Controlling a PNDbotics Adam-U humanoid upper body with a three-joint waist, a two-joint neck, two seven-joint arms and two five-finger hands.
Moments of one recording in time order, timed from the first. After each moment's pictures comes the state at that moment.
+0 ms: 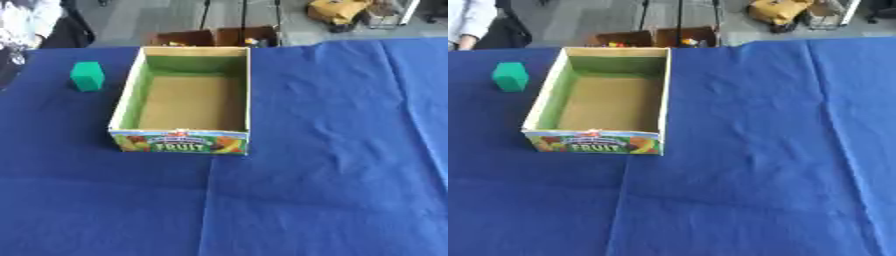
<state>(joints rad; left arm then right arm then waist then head) -0.53 0.63 0.06 -1.99 -0.74 0.17 0.13 -0.44 -0.36 -0.17 -1.98 0.43 -0.49 -0.47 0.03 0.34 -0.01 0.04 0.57</state>
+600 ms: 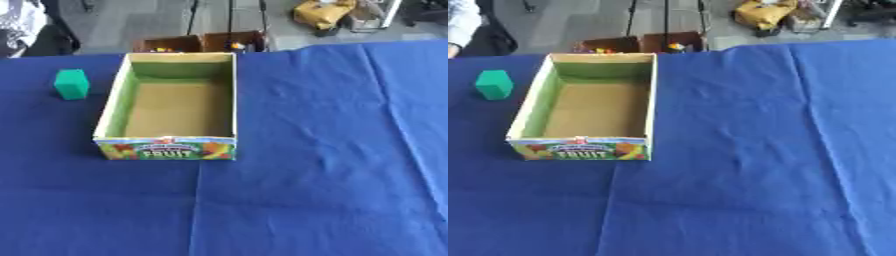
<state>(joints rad) -0.66 0.81 0.00 -1.80 -0.68 0.15 -0.11 -0.44 -0.37 -0.17 -1.98 0.43 -0.49 -0.46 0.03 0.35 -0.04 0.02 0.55</state>
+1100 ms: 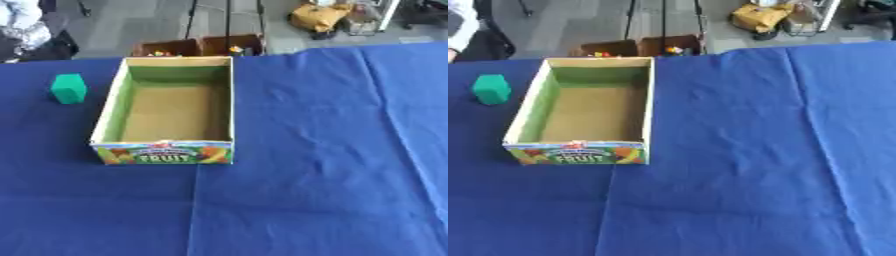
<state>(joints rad) -0.79 0.87 -0.04 -1.53 -0.74 0.06 -0.32 -0.44 -0.38 -0.16 -1.98 0.42 -0.49 -0.46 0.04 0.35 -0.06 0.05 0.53</state>
